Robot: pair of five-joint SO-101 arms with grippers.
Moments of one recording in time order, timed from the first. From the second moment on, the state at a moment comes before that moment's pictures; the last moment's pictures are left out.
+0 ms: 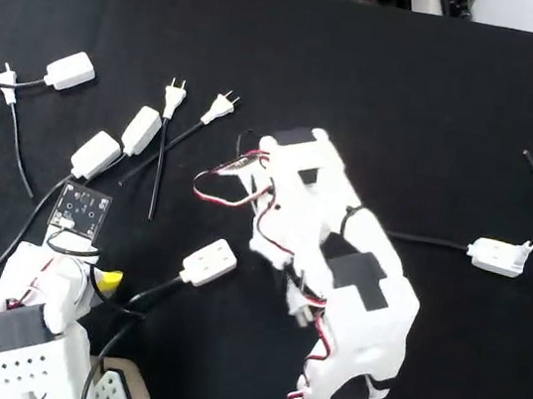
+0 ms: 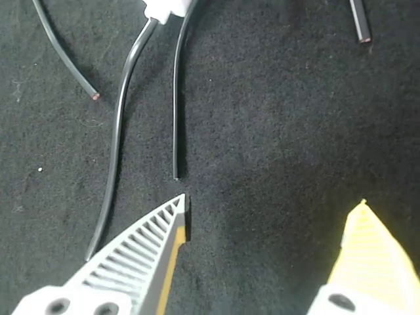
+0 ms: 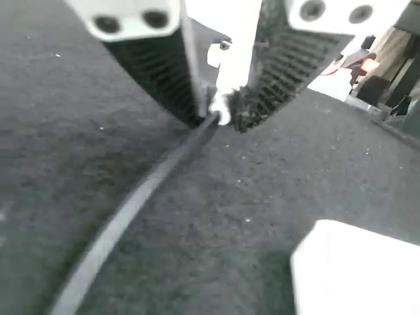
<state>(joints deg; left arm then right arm) -25.5 -103.9 92.9 74.2 -34.2 -21.4 21.7 11.6 93.9 28.4</state>
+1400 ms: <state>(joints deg) -26.5 -103.9 92.9 74.4 -34.2 -21.5 40.7 -1.6 99.4 17.7</state>
